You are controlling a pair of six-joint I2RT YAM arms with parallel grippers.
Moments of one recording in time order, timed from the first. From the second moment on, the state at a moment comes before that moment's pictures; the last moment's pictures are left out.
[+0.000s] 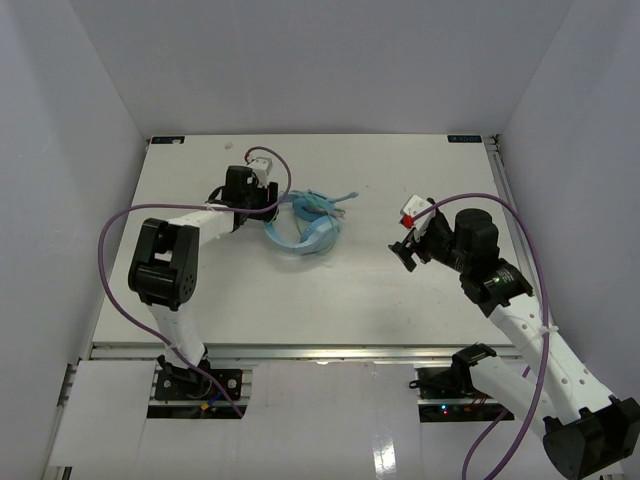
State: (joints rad) left arm -0.25 1.87 1.15 0.05 0.11 -0.03; right arm 0.41 0.83 0.76 -0.29 -0.36 -0.50
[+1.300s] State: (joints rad) left arm -0.14 1.94 1.18 0.01 0.27 -0.09; right arm 0.41 0.83 0.76 -0.29 -0.36 -0.51
